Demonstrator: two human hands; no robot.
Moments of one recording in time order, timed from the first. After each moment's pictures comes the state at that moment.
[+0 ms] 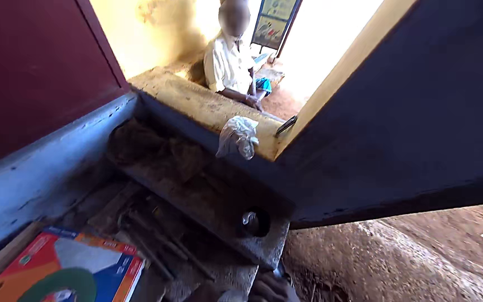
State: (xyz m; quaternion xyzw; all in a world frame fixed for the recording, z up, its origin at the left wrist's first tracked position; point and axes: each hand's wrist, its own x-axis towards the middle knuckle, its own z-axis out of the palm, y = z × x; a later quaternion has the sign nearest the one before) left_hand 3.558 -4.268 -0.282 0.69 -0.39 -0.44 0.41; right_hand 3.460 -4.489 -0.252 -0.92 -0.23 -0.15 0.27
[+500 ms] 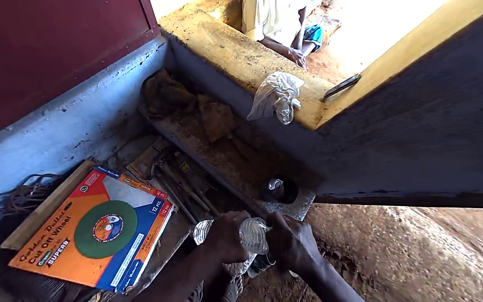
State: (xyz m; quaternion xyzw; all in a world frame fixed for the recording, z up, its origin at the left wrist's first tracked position) left_hand 3.584 -4.288 -0.282 0.83 -0.30 -0.36 0.31; right_hand 3.512 -4.473 -0.256 -0.97 -0.06 -0.15 0.17
